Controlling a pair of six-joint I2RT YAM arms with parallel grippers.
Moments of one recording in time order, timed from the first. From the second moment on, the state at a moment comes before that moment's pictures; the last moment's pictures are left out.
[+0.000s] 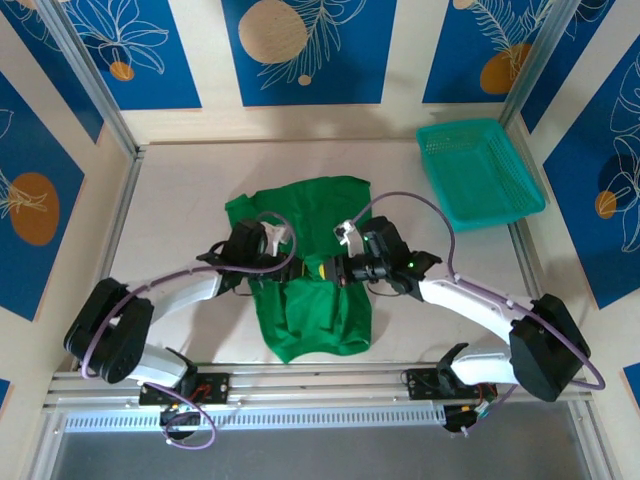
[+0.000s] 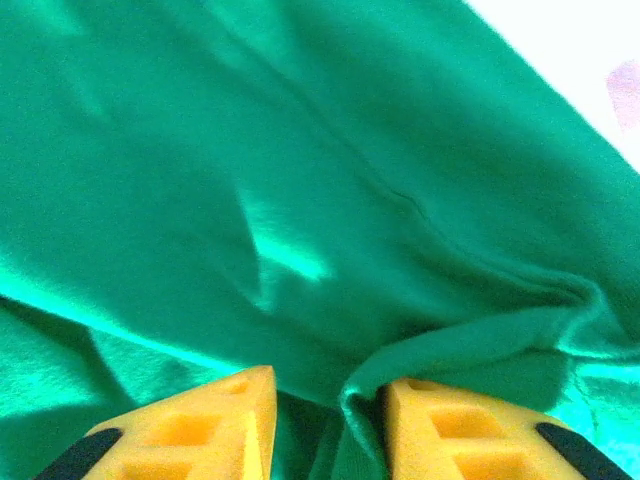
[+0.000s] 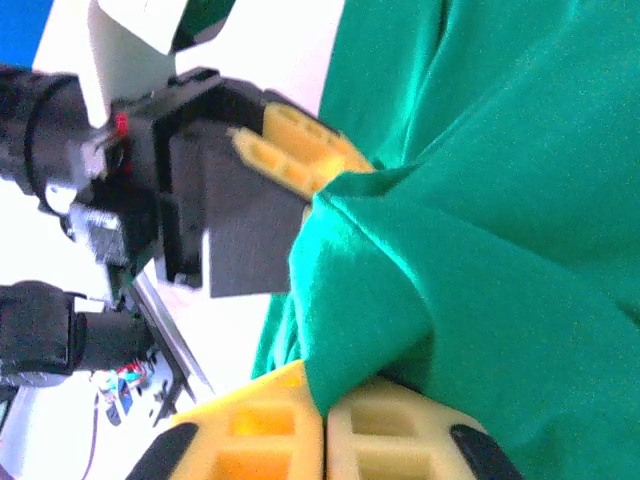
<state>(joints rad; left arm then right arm) -0.56 1.45 0.69 -0.03 0.46 -0.46 0.70 1.26 0.71 -0.15 -0.47 0.52</state>
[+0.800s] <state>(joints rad) -0.60 1.28 0.68 -0.22 0.48 -0.49 0.73 1.33 0.86 -0.32 -0.40 0.50</state>
